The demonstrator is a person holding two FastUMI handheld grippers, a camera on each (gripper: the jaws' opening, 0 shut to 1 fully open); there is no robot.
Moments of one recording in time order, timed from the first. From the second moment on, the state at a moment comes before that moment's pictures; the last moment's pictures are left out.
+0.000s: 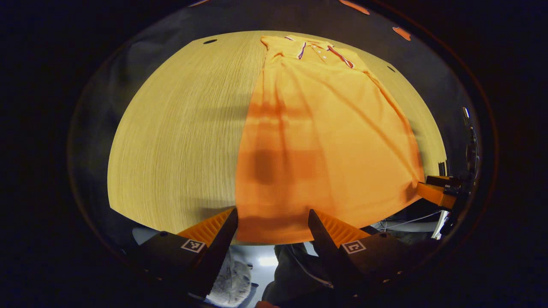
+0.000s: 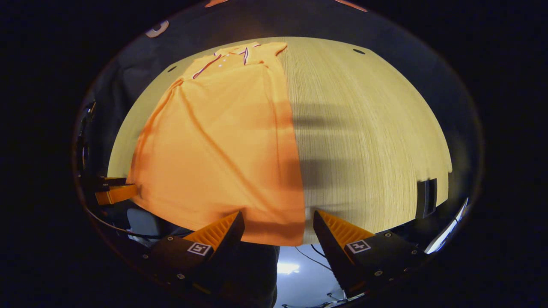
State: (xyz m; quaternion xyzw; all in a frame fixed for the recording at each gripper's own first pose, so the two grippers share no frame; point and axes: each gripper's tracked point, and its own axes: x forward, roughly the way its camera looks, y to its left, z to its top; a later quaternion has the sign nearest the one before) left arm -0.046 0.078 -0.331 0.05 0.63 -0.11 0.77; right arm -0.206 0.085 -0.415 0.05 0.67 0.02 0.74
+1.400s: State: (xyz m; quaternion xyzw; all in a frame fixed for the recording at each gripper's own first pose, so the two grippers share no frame) left arm -0.023 0.036 -0.315 -0.02 0.67 -0.14 0.73; right arm -0.175 0.122 -0.393 0.17 0.70 0.08 0.69
